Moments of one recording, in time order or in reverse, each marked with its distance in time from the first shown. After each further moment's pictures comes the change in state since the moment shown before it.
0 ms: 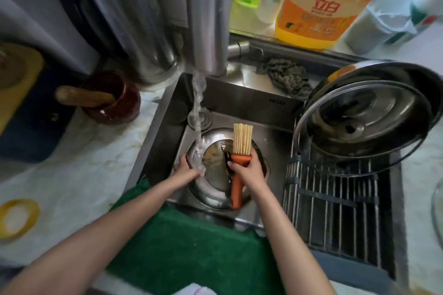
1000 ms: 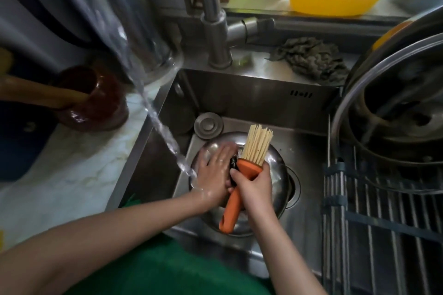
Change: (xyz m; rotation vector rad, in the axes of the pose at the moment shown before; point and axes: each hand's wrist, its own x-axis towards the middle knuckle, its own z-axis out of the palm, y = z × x) left_hand 0.059 0.000 0.058 0.805 0.433 0.879; right_hand 0.024 0.039 0.031 0.346 0.073 0.040
